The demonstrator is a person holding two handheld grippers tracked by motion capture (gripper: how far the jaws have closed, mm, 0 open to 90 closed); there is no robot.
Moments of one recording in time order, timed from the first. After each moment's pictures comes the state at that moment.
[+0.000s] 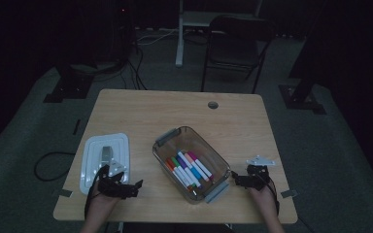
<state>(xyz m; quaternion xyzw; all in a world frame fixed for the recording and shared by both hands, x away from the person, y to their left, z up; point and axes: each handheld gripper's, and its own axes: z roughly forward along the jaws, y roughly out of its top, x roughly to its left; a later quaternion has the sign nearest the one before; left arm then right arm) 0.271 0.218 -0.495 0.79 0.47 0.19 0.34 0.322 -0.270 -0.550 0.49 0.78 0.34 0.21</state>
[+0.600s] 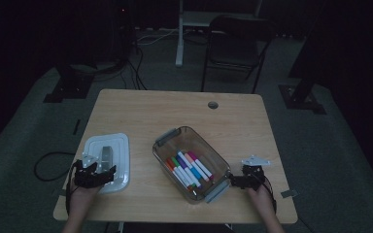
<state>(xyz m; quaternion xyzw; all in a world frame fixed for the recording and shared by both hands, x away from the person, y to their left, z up) 0.298 0.286 -0.513 0.72 0.56 0.25 0.32 0.323 -0.255 -0.549 0.46 0.79 0.35 0.20</state>
